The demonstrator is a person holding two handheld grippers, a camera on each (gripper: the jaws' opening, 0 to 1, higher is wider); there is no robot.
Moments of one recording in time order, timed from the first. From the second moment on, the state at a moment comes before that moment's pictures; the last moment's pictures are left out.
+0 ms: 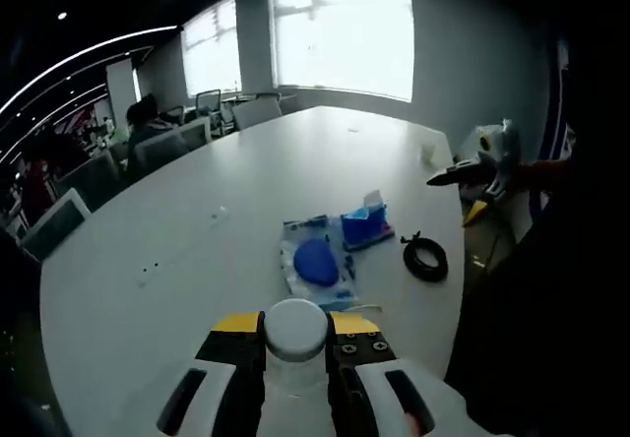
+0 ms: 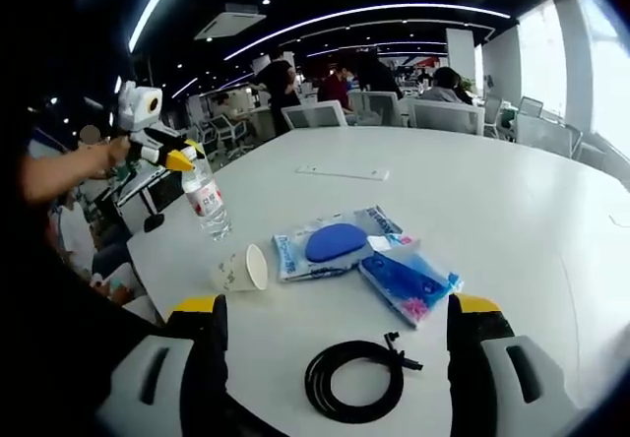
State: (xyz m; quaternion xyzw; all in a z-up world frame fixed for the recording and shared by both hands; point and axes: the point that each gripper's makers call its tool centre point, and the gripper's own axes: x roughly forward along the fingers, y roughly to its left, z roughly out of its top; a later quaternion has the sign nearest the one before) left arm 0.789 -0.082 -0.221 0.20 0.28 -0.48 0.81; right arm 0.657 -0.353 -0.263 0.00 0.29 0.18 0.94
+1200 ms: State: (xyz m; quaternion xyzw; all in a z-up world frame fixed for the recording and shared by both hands) left arm 0.798 -0.066 -0.260 0.18 0.27 -0.49 0.81; right arm 0.658 -0.356 -0.267 0.00 0.29 0.16 0.94
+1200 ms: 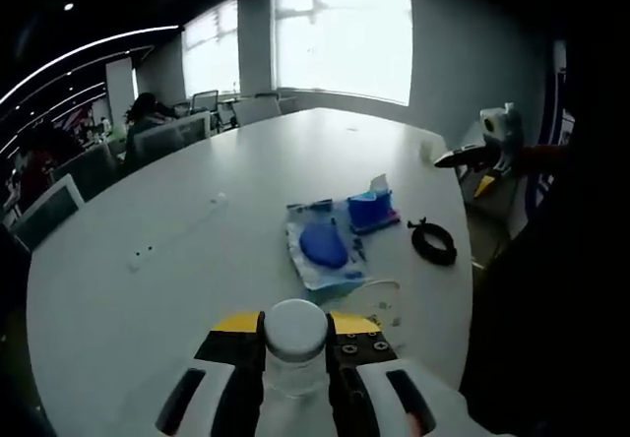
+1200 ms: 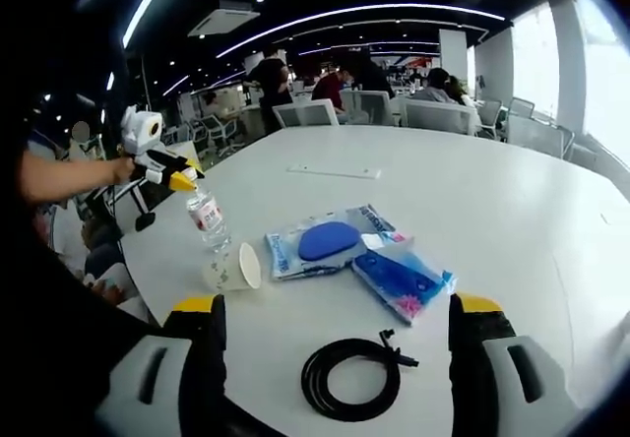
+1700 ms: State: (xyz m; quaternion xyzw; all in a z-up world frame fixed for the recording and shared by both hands) left arm 0.800 -0.067 -0.258 0.16 0.25 -0.50 0.81; right arm 0.663 -0.352 -0.267 -0.01 0.29 0.17 0.94
